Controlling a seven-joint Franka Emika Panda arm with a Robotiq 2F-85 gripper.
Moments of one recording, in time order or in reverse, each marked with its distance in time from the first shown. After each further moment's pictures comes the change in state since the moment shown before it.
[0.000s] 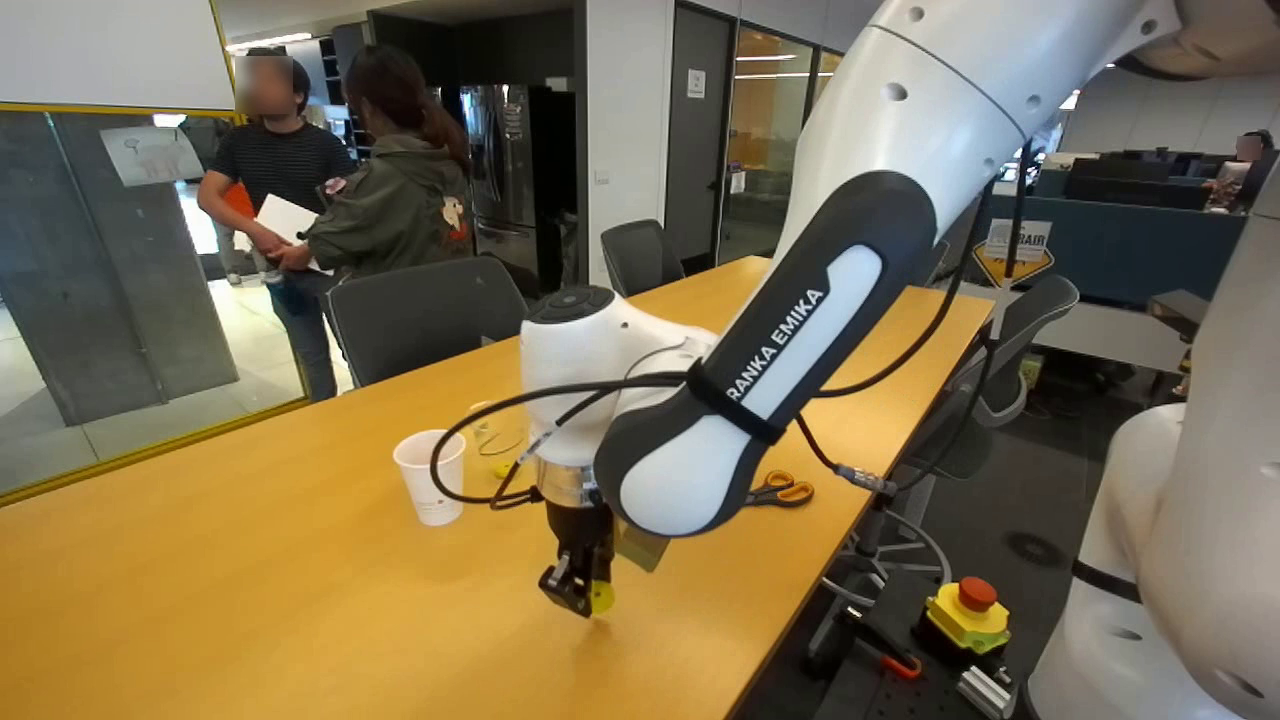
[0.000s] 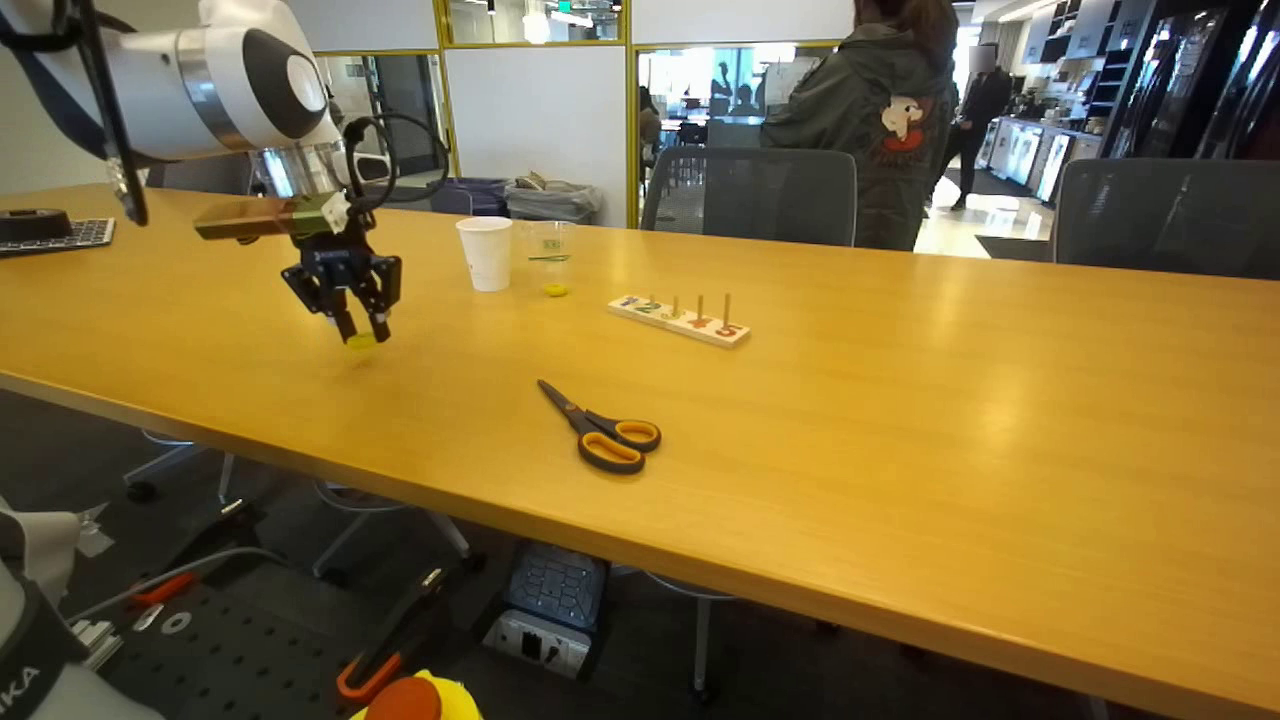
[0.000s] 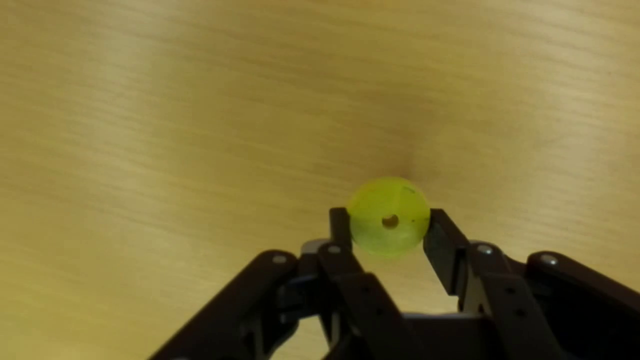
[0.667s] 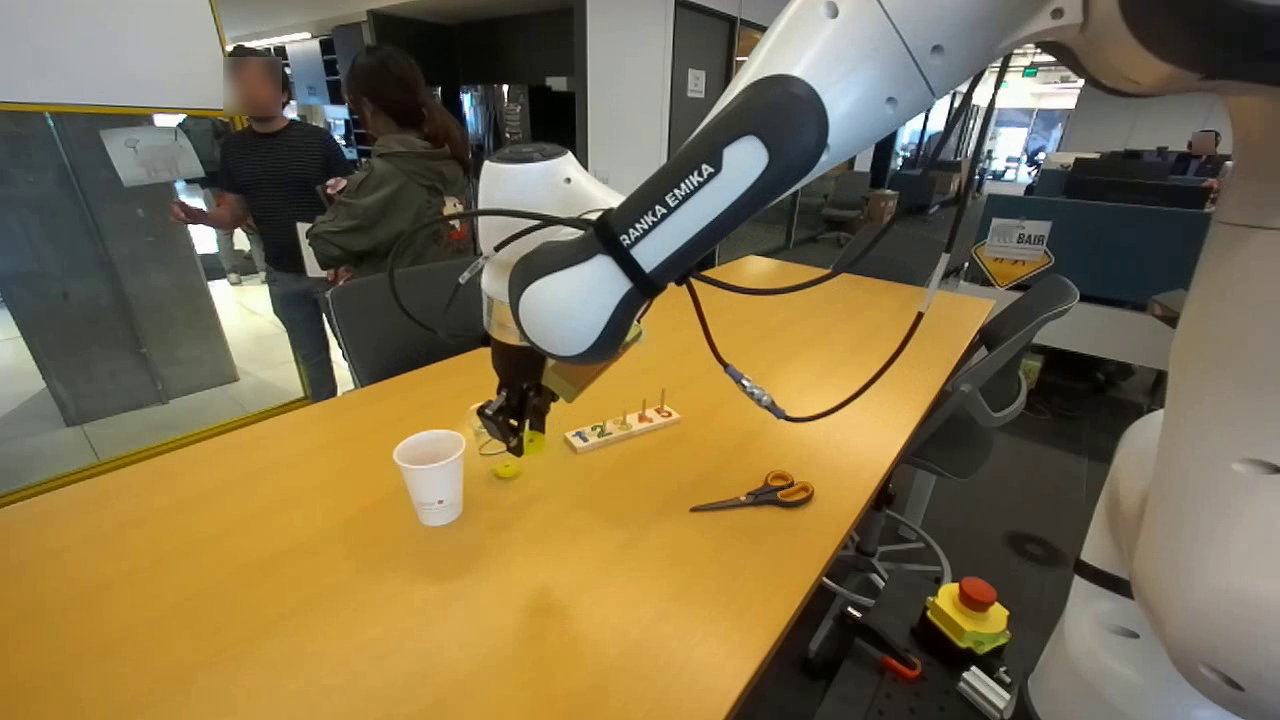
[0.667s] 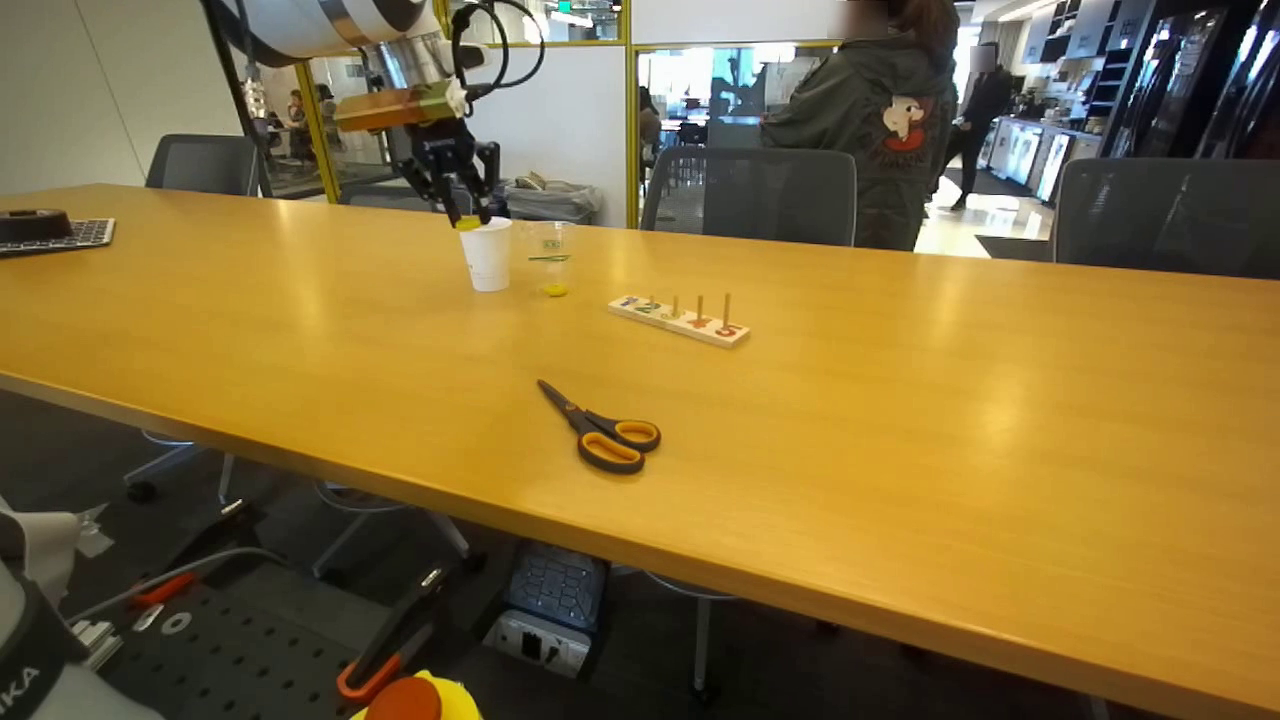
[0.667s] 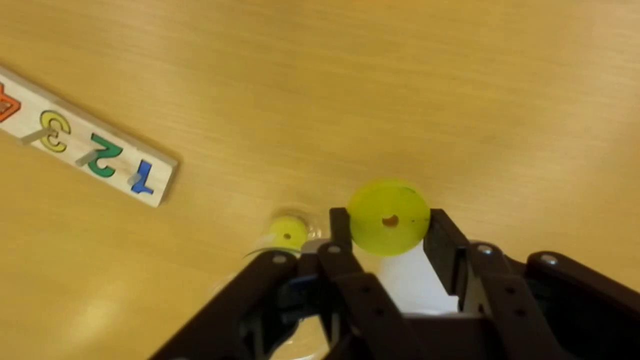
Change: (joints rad) arm -0.056 0.083 -0.104 0.386 -0.023 -0.108 -0.134
